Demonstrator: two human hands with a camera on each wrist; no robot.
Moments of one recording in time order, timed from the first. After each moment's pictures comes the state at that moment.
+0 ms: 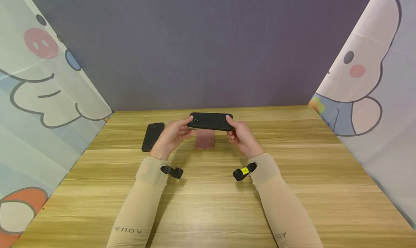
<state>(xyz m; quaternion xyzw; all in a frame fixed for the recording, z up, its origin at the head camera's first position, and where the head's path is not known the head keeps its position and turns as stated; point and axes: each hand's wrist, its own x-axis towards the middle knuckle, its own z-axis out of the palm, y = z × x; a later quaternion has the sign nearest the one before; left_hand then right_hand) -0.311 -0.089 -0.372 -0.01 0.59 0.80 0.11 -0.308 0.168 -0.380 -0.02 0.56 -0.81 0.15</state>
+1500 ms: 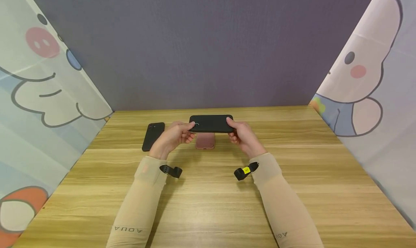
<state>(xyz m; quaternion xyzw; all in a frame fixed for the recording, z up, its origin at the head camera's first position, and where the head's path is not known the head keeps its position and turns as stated) -0.309 -0.093 -0.369 0.06 0.69 0.70 0.17 -0.307 0.174 -0.379 -0.01 0.61 -0.78 0.15</state>
